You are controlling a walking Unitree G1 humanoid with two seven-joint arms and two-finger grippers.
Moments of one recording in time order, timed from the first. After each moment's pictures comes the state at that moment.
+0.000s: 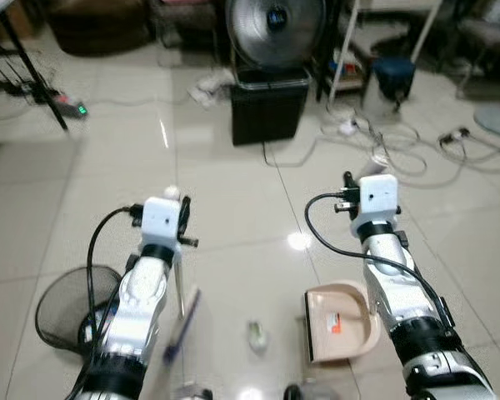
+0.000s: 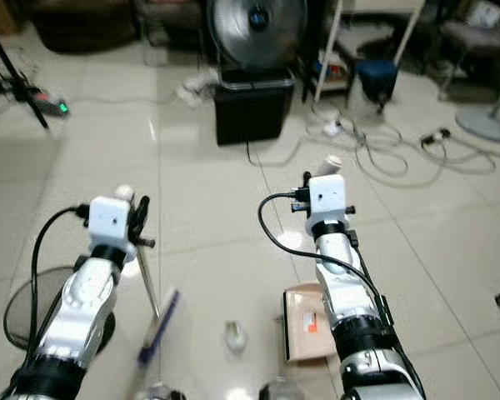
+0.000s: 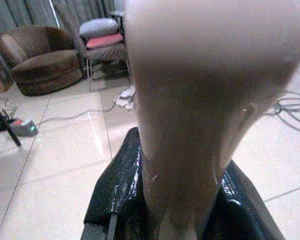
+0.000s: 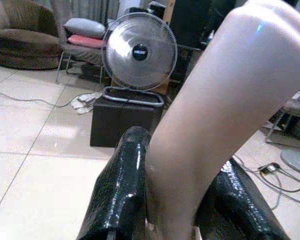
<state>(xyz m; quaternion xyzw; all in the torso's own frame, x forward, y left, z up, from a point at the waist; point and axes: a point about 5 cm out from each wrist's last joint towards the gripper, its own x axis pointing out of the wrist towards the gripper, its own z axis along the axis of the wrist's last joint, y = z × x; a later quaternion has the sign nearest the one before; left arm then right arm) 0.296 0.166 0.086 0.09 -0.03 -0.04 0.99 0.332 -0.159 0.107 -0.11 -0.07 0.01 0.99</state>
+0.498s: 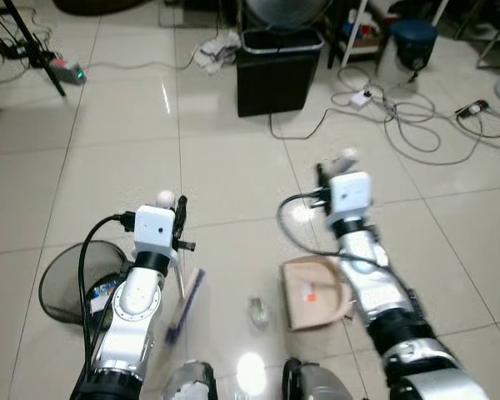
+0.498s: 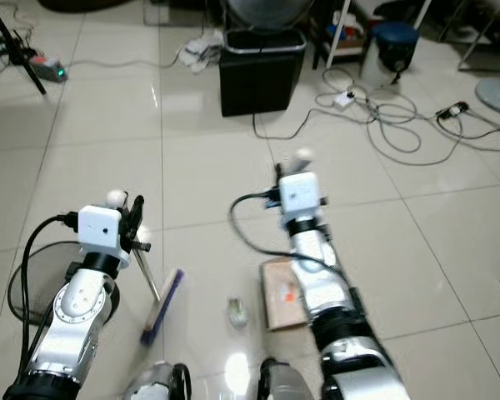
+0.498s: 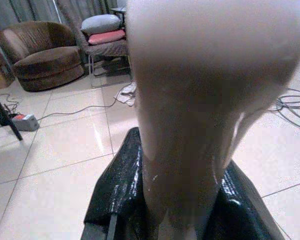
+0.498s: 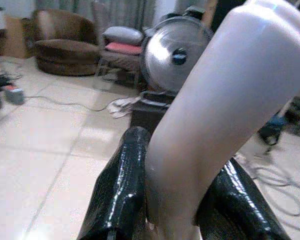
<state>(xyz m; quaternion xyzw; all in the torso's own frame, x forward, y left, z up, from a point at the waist) 0.283 0.165 0.097 0.09 -0.08 -0.05 0.99 0.332 -0.110 0.106 -0.09 -0.12 0.07 0.99</state>
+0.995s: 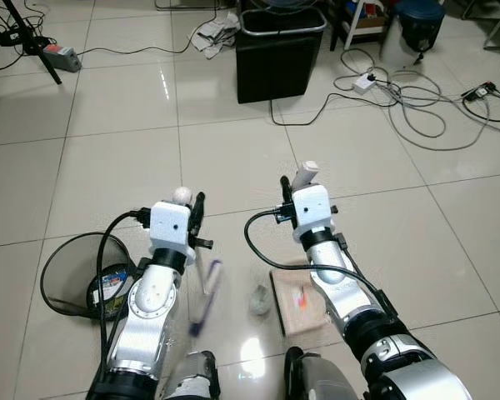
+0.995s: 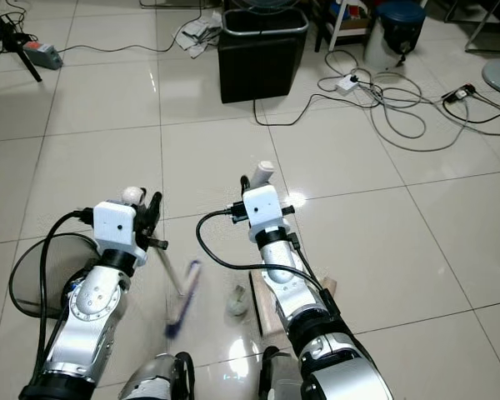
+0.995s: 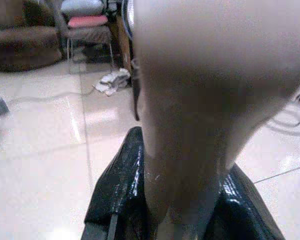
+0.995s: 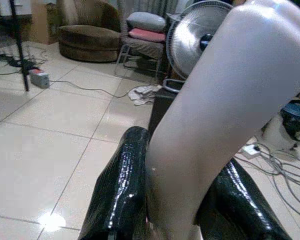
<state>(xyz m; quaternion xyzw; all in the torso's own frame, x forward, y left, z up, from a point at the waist) 0.284 0.134 0.104 0.02 -0.07 -0.08 0.99 0.327 -0.079 0.094 -0.10 -0.12 0.10 0.98</state>
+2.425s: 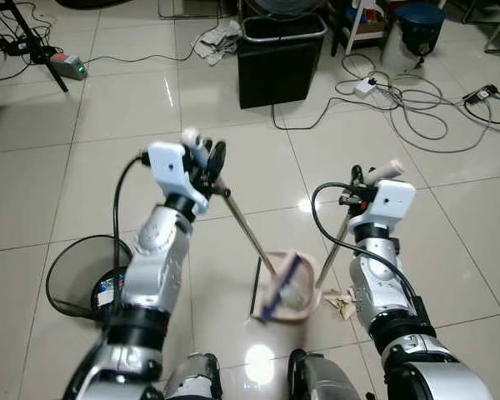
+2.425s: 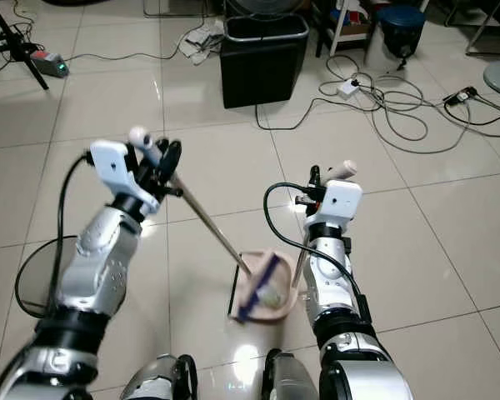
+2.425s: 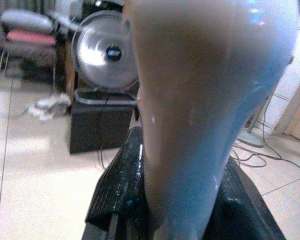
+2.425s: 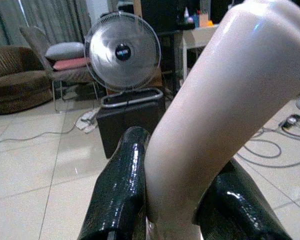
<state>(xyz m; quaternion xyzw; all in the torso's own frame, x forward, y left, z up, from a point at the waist) 0.337 0.127 0.168 -0.08 -0.13 -0.19 0.97 0.331 -0.157 0.101 0.04 -0.14 -0.05 0.99</state>
